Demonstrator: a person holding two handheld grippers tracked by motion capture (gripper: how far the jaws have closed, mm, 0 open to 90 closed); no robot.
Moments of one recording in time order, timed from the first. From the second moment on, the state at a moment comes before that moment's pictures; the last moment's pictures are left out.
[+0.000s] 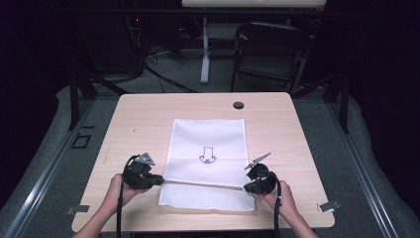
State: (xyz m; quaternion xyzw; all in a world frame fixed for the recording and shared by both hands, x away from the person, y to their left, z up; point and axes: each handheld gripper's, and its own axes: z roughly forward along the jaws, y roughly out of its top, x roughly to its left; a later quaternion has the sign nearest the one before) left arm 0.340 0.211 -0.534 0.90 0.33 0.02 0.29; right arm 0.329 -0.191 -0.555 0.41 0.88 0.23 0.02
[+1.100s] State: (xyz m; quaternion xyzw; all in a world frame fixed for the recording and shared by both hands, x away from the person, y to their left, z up) left arm 0.327 0.228 -0.514 0.85 0.42 0.07 0.30; right arm 0.309 -0.229 -0.507 0.43 0.86 0.26 0.10
